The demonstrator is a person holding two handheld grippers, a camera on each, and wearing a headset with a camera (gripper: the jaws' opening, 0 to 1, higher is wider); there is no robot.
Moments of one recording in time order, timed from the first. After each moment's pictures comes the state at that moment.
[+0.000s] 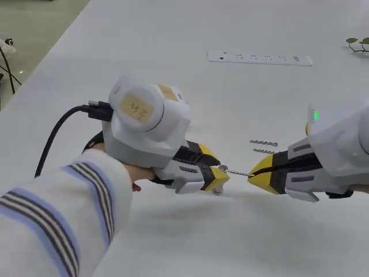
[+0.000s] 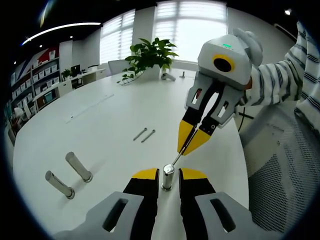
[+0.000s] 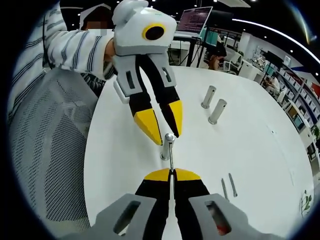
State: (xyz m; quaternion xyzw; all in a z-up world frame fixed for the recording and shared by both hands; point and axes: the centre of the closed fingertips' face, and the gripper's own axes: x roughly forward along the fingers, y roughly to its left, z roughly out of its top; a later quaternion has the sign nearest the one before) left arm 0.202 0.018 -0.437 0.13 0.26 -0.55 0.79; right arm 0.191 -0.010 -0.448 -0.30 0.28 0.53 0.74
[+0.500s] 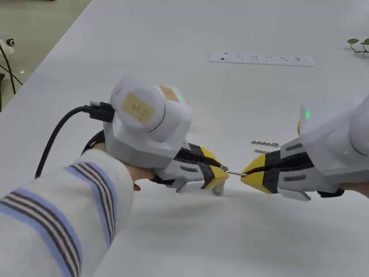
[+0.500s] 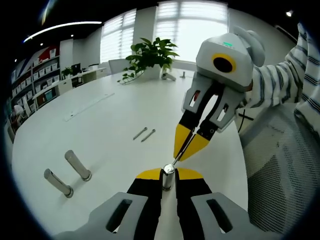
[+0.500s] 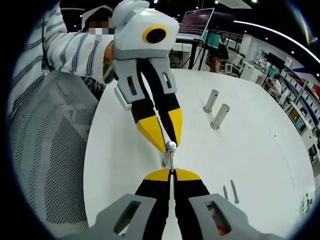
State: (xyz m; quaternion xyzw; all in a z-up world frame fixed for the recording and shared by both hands) left arm 0.204 0.018 -0.440 0.12 0.26 -0.55 0.78; right arm 0.195 0.001 -0.449 -0.30 0.28 0.54 0.74
